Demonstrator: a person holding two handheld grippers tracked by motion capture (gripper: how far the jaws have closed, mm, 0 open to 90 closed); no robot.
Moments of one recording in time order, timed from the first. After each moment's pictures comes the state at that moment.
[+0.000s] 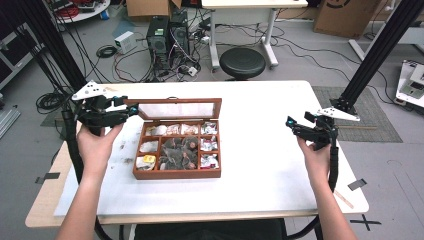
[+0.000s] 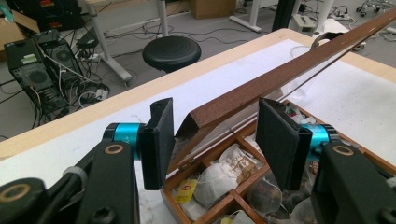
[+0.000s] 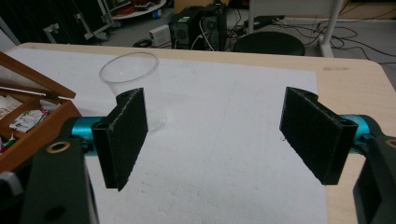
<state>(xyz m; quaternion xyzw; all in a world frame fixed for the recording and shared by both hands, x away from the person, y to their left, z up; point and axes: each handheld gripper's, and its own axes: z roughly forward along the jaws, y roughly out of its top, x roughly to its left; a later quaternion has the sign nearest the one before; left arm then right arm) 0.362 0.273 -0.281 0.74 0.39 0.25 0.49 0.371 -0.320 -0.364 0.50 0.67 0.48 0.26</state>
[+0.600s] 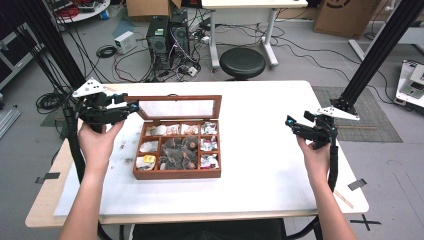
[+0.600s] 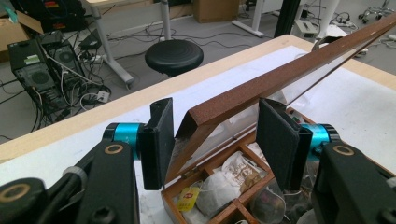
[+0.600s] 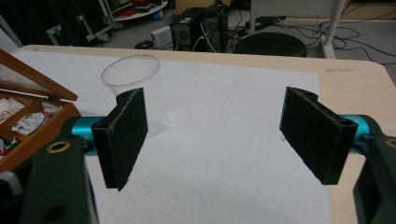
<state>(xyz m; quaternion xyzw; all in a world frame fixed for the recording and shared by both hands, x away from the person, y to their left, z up) 0.366 0.272 -0.280 0.73 0.39 0.26 0.49 0.373 -0.319 -0.364 0.50 0.67 0.48 0.26</state>
